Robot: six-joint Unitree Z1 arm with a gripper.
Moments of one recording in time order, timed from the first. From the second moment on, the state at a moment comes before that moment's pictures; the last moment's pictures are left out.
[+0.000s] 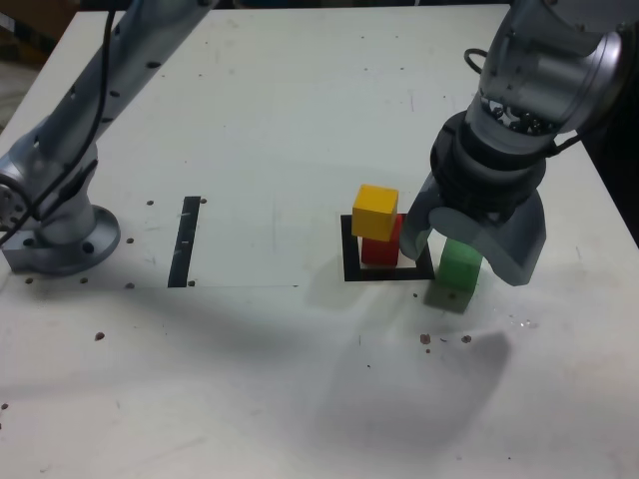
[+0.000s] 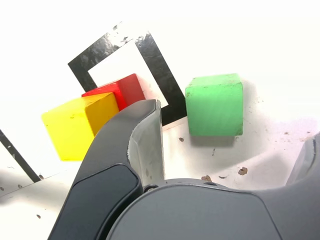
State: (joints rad) arm -0.32 2.34 -2.09 1.52 0.24 0.13
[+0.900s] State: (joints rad) arm -0.28 2.36 -2.01 1.37 0.24 0.16
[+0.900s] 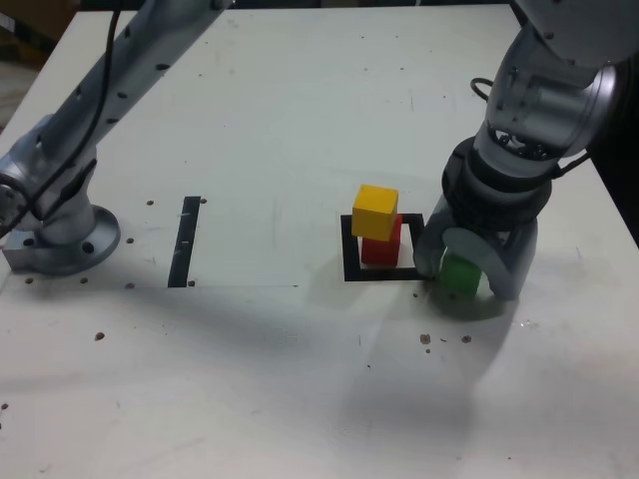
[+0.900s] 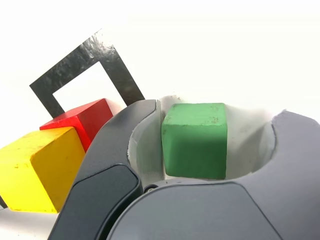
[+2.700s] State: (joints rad) arm -0.25 1.94 -1.79 1.48 0.20 0.09
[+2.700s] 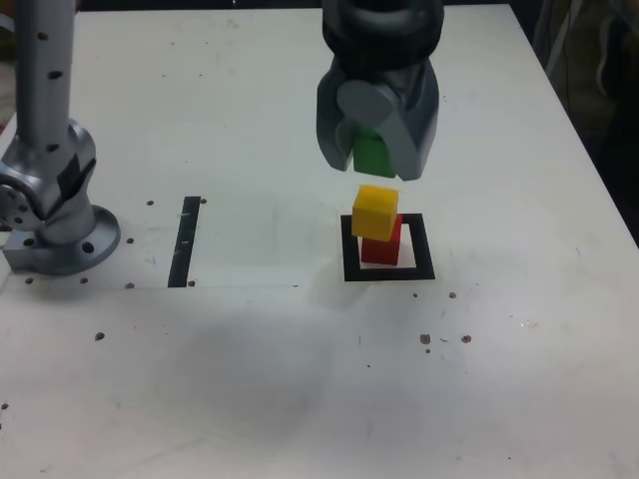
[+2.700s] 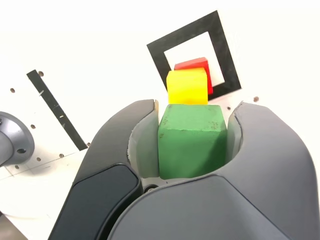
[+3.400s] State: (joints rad) arm -0.21 2.01 -1.70 1.38 0.15 0.10
